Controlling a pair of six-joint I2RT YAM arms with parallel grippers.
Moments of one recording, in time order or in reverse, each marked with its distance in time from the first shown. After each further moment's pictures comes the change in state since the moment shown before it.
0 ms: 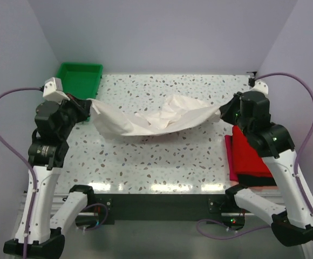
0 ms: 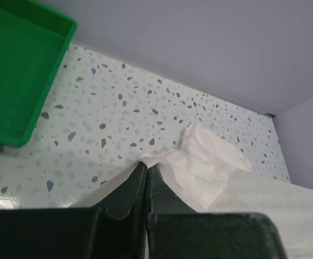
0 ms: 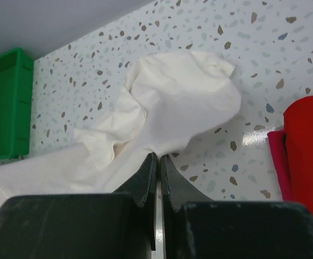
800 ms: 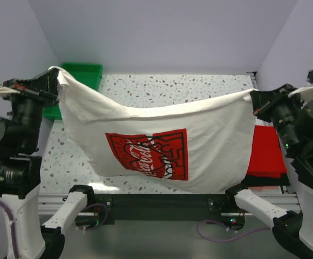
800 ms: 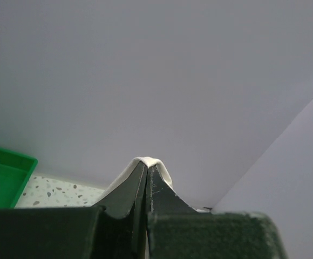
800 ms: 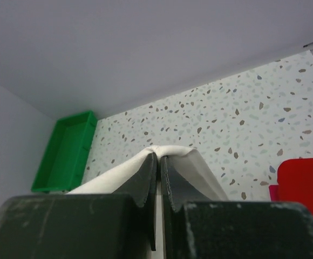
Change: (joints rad) left arm 0.000 -0.014 0.535 0.031 -0.059 -0.045; right arm 0.000 -0.037 0.557 -0.198 0.043 -0.104
